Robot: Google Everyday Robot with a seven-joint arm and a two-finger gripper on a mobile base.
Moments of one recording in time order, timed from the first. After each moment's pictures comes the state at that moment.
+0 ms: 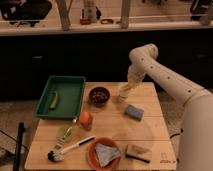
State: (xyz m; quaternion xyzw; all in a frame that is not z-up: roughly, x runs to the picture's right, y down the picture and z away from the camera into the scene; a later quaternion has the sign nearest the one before) arm 0.182 -0.026 0.862 -0.22 -0.09 -0.27 0.93
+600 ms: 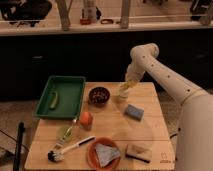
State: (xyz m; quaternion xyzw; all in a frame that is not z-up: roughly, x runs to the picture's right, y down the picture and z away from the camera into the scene) arm 0.163 -0.031 0.862 -0.21 -0.14 -0.27 0.93
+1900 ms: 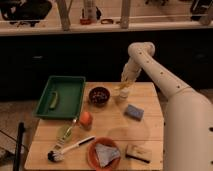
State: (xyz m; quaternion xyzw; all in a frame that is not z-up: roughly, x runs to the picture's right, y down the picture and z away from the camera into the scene) arm 0.143 -0.030 0.879 -0.24 -0.18 -0.27 0.91
